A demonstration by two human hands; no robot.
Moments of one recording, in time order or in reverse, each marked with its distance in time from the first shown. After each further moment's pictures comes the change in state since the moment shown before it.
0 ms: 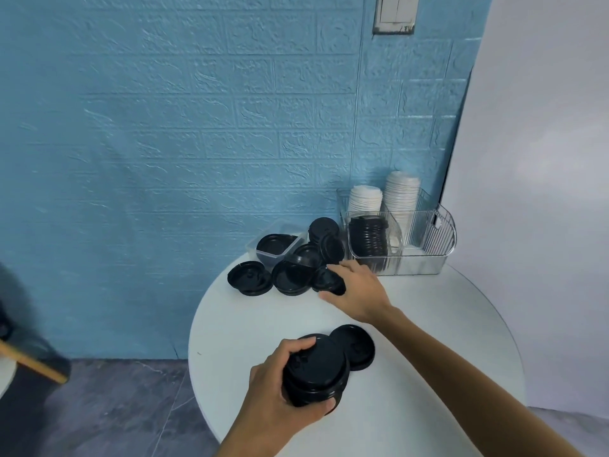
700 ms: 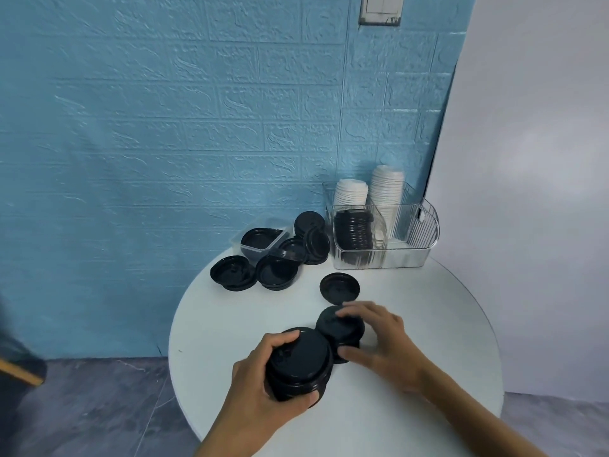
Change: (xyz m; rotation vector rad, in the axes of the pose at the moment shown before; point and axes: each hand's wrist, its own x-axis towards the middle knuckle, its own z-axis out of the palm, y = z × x) left_hand 0.002 0.003 0.001 -0.054 0.010 0.054; right_hand -0.122 0.029 -0.015 0.362 -0.011 -0.153
